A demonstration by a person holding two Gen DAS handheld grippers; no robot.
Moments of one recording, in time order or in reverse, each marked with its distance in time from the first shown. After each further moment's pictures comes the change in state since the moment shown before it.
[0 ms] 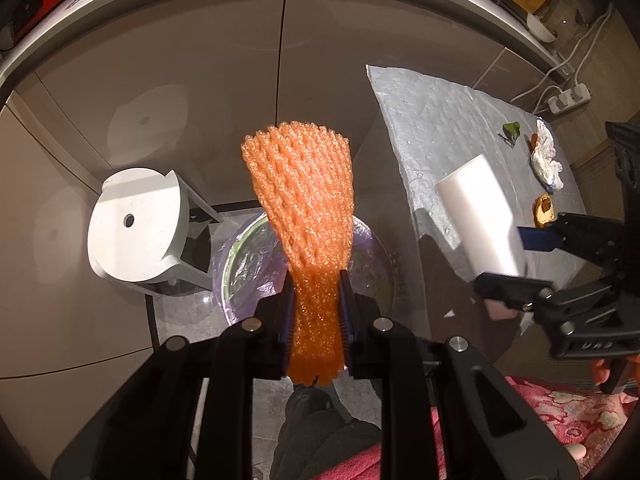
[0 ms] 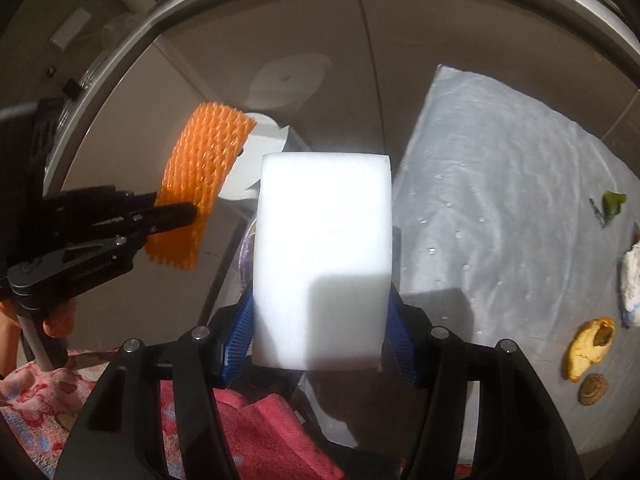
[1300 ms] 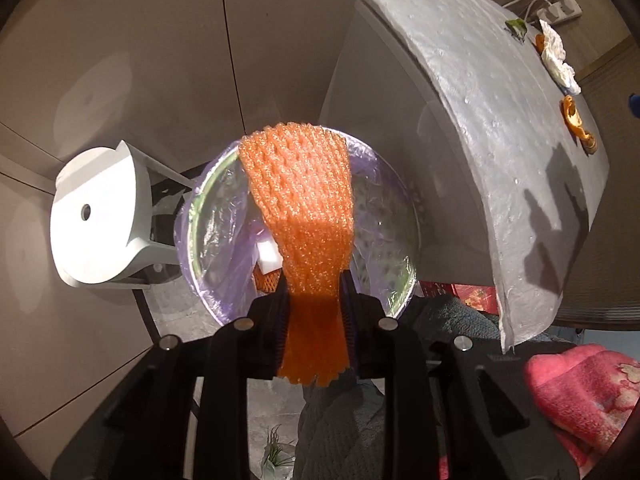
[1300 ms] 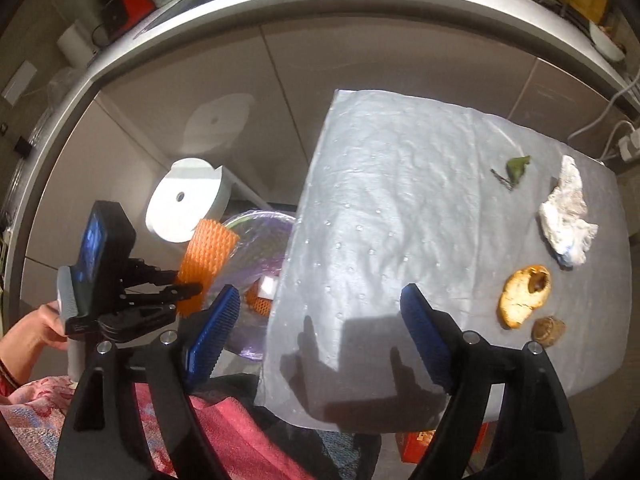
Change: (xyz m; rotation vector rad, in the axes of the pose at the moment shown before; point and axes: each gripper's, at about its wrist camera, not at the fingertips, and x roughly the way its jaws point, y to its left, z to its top) left arm 0.108 0.004 -0.026 0.183 0.212 -0.063; right arm -0.074 -0.039 -0.035 0.213 -0.144 -0.207
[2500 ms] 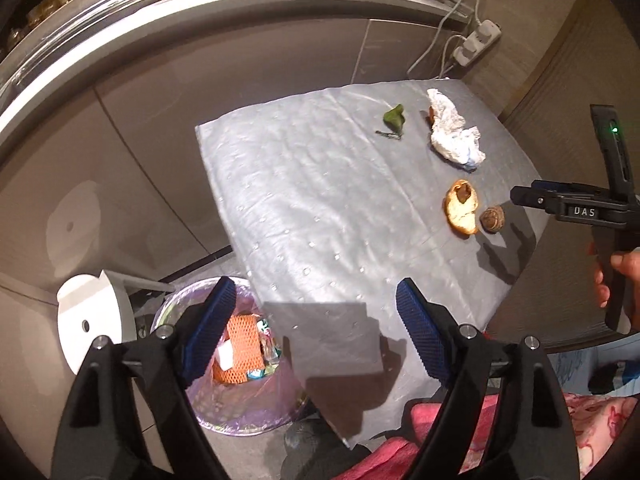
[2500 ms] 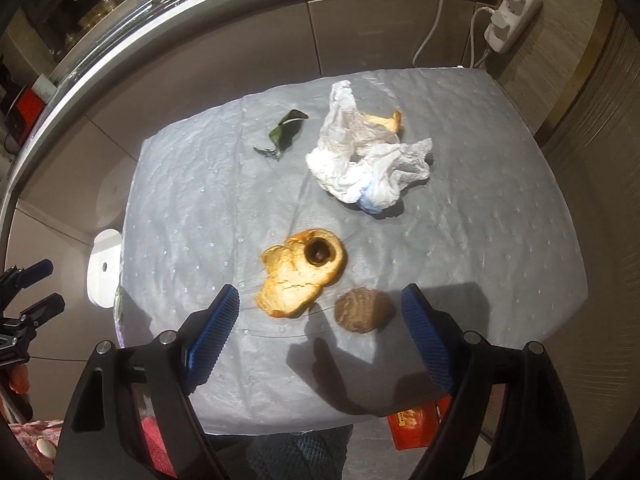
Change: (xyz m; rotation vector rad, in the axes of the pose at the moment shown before) left arm -0.103 -0.161 0.094 0.175 -0.257 -0.006; right arm -0.016 -0.213 -0.044 0.342 -0.044 -0.133
